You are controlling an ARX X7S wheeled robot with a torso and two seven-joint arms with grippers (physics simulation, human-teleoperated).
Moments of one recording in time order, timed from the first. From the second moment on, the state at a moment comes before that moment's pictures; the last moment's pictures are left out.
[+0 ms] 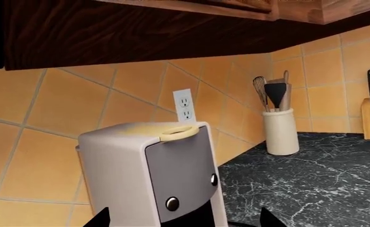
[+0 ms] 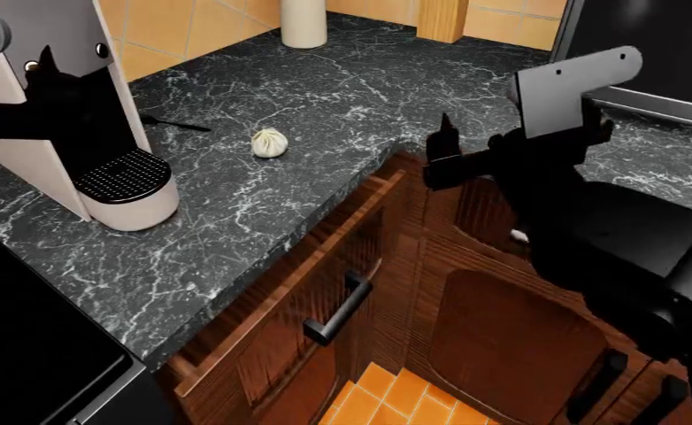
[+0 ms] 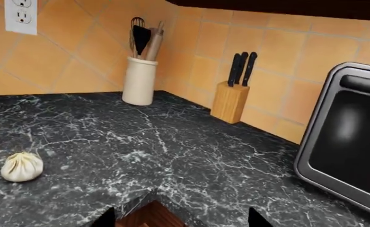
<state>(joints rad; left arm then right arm) -0.98 -0.57 -0.14 0.70 -0.68 -1.47 -0.41 1.11 0.65 -0.75 -0.13 1.00 0.62 0.56</state>
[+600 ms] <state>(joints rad) -0.99 -0.57 -0.11 0.68 -0.69 -1.43 -0.43 1.32 0.71 -0.66 -0.23 1.07 0.76 0.68</state>
